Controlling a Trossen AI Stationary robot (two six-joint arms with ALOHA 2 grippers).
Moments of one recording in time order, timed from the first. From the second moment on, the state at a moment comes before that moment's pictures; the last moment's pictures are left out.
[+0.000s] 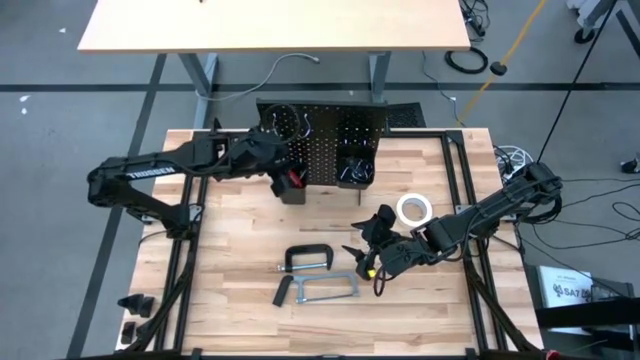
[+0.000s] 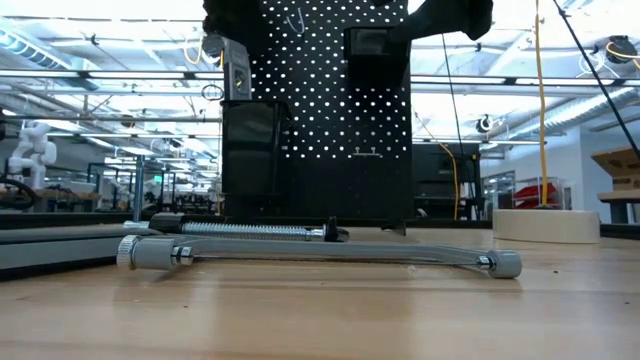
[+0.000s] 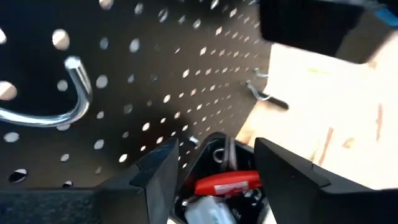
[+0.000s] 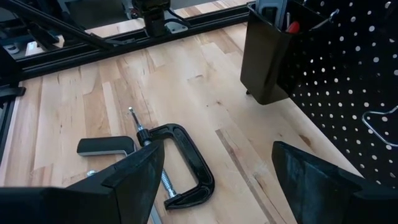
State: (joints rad) left arm 0.16 1.30 1.36 -0.79 -0.34 -0.12; right arm 0.46 1.46 1.11 -0.33 0.70 0.61
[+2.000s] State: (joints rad) left arm -0.60 0.92 0.61 -0.21 -1.08 -0.33; right arm 0.18 1.46 0.99 -0.81 0.77 0.84
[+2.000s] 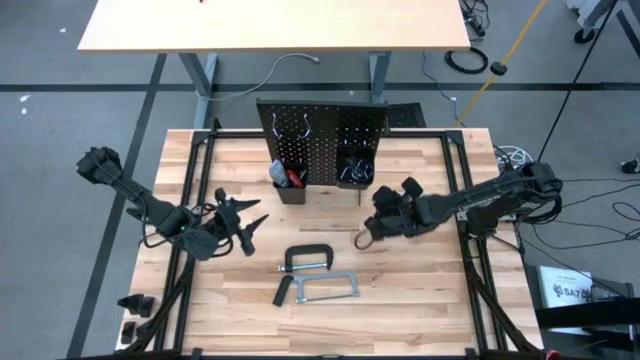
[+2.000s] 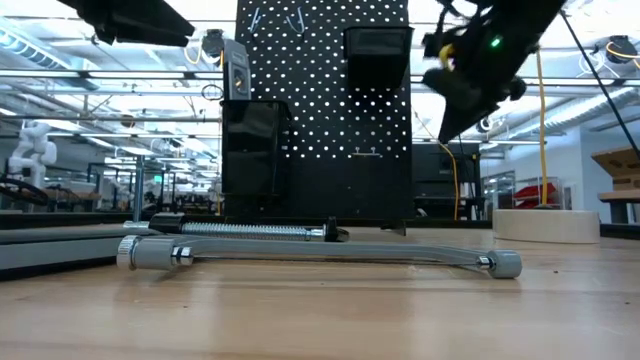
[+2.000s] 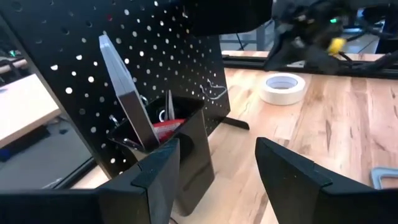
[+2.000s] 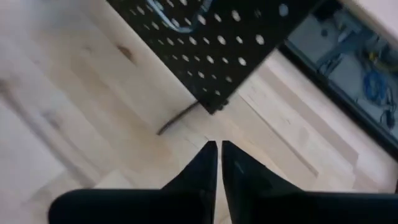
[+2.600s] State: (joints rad) left arm -0.60 0.91 0.61 -0.23 -1.05 -0.31; right arm -0.04 1.27 0.69 -0.21 0.54 0.51
